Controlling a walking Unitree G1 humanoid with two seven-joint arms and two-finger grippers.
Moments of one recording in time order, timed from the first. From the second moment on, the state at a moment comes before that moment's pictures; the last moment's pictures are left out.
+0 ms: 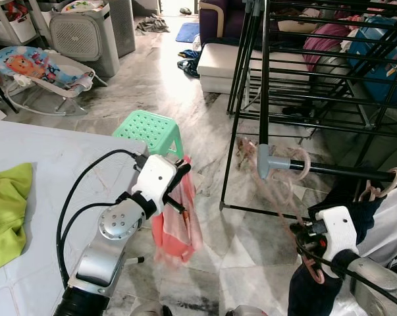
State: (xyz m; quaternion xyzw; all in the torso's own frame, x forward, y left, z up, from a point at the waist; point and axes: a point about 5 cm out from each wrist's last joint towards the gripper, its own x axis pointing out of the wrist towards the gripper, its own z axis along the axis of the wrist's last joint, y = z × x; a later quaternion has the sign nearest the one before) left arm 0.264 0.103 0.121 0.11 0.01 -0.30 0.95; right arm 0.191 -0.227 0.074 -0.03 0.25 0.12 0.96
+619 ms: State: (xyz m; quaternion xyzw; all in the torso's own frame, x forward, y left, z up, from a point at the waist) left arm 0.258 0.102 0.115 0.09 0.02 -0.29 0.95; right arm 0.160 -0.214 0.071 -0.04 0.19 0.00 0.98
